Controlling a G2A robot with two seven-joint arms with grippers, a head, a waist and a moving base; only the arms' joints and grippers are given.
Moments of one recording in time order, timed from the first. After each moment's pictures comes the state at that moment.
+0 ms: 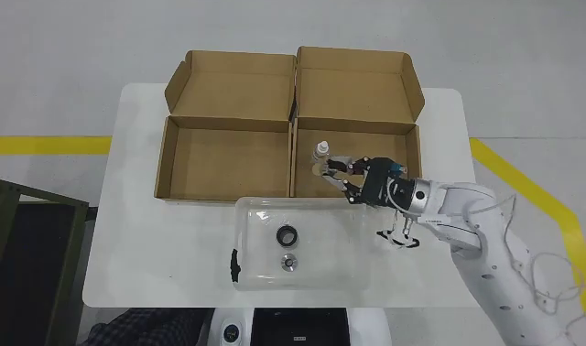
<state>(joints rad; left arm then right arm) -0.01 -0.37 -0.75 -1.25 2.03 -0.40 0.22 -1.22 -1.03 1.27 -1.89 -1.11 -0.78 0.23</state>
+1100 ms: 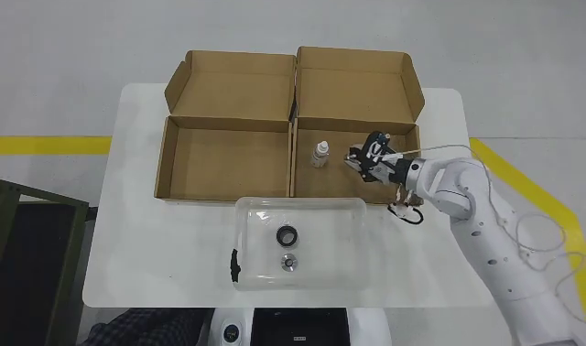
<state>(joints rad) -0.01 -0.37 -0.75 -1.25 2.03 -0.40 0.22 -0.99 -1.05 1.15 -1.51 -1.11 -0.74 0.44</state>
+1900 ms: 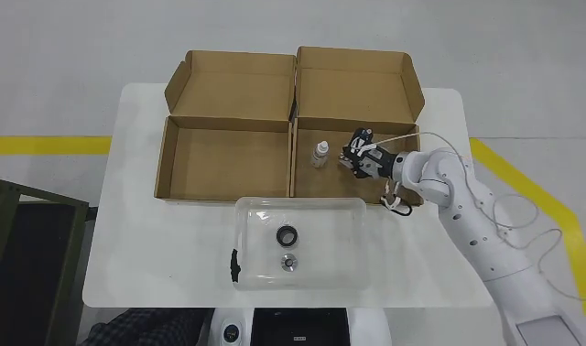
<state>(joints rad) -0.01 -0.37 -0.75 -1.25 2.03 -0.40 0.22 -0.87 -1.09 1.03 -1.36 -1.14 -0.72 0.44</state>
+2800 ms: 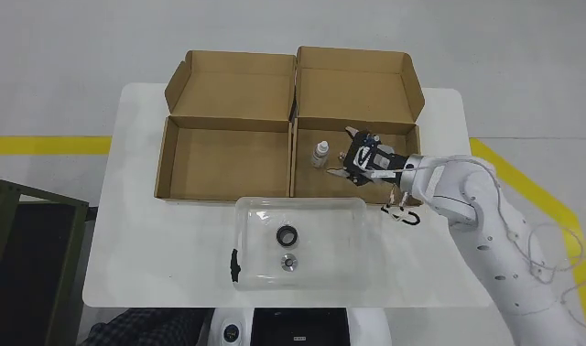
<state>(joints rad) -0.01 -0.37 -0.75 -1.25 2.03 -0.40 0.22 -1.05 -1.04 1.18 -1.82 -1.11 -0.71 0.54</state>
